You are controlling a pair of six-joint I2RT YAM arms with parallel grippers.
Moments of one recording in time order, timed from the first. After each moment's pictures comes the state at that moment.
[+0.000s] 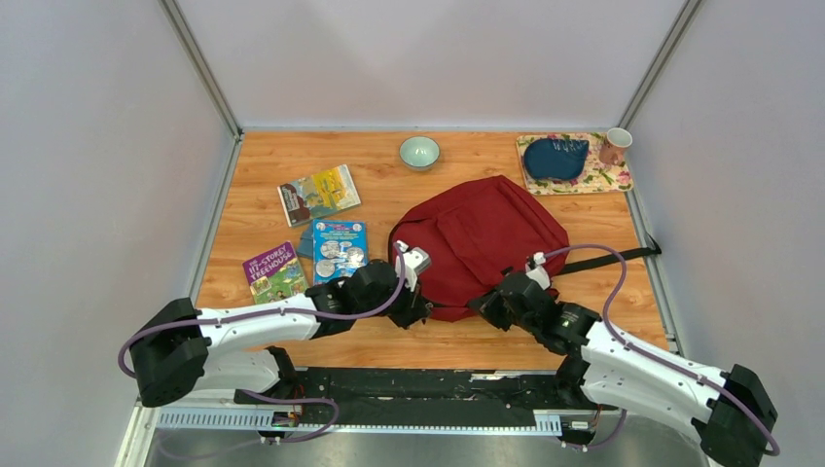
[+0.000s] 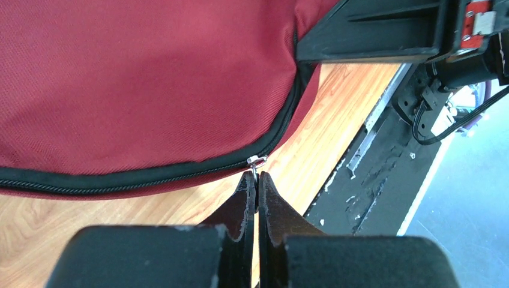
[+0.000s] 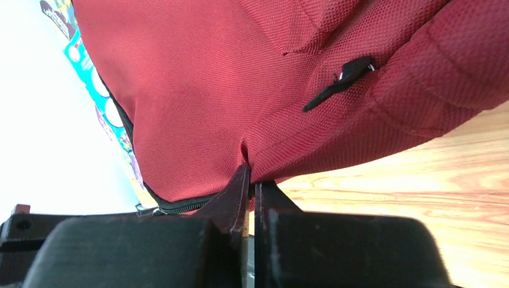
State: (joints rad) left arm -1.04 1.19 0.57 0.06 0.12 -0.43; right arm 0.89 0.82 0.41 -0.34 0.22 1.49
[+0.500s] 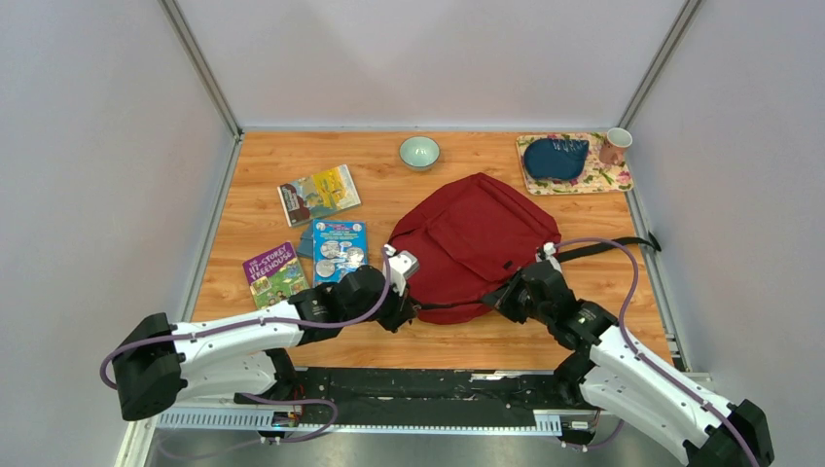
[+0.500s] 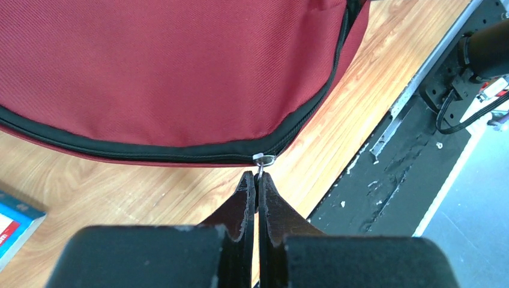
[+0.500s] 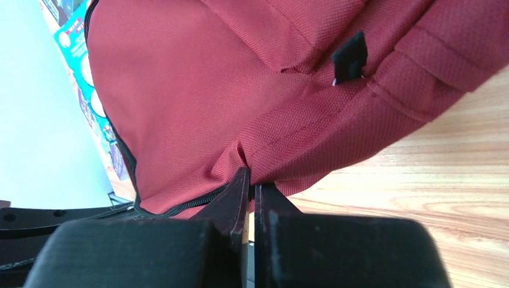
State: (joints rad) left arm -1.05 1.07 0.54 -0.05 0.04 -0.40; right arm 0.68 0.70 0.40 -0.41 0.06 1.20
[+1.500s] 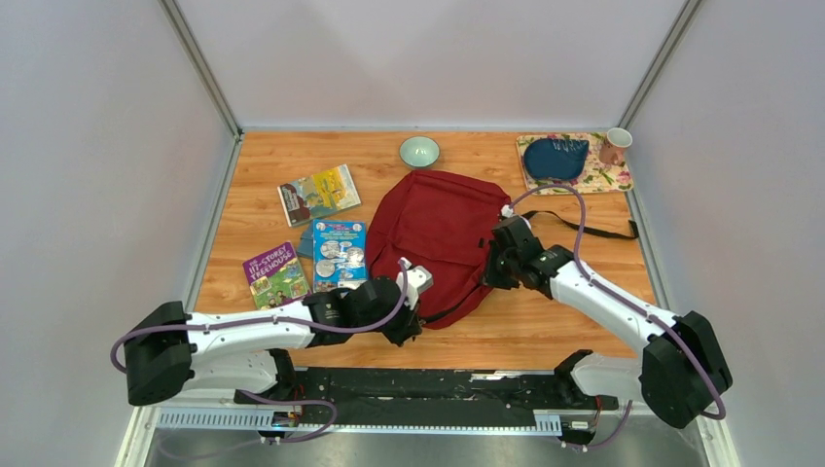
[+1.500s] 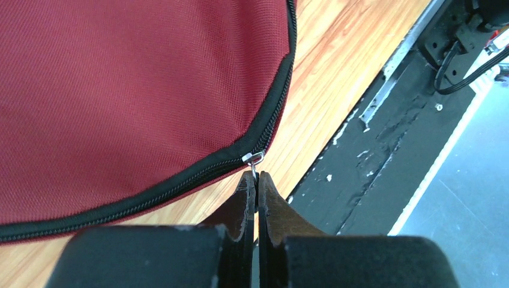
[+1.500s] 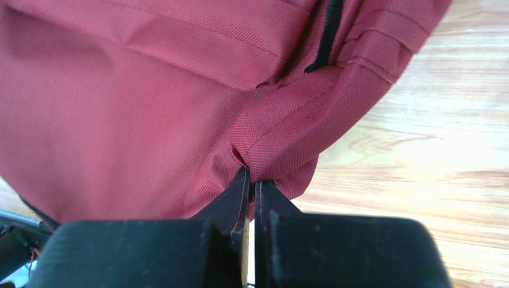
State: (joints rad) left arm -1.15 1.11 0.56 -0.14 0.03 -0.43; right arm 0.59 1.22 0.75 -0.50 0.02 0.71
